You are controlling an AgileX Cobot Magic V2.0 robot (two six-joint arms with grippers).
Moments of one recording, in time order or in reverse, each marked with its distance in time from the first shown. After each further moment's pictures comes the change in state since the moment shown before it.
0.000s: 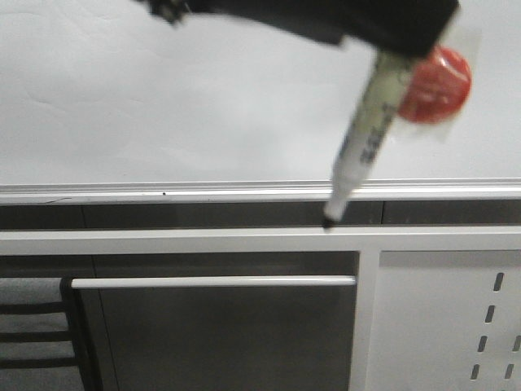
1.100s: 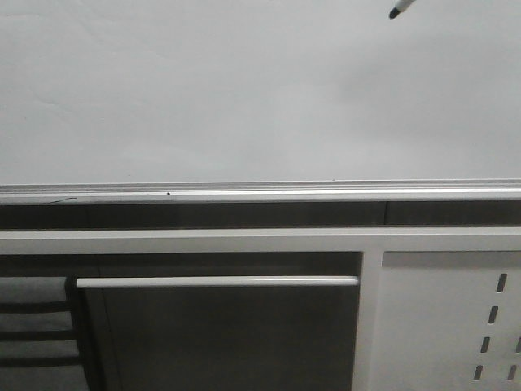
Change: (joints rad) left arm 0.303 -0.726 0.435 -0.343 -0.485 -0.081; right arm 0.000 -0.493 0.405 0.130 -0.663 -0.137
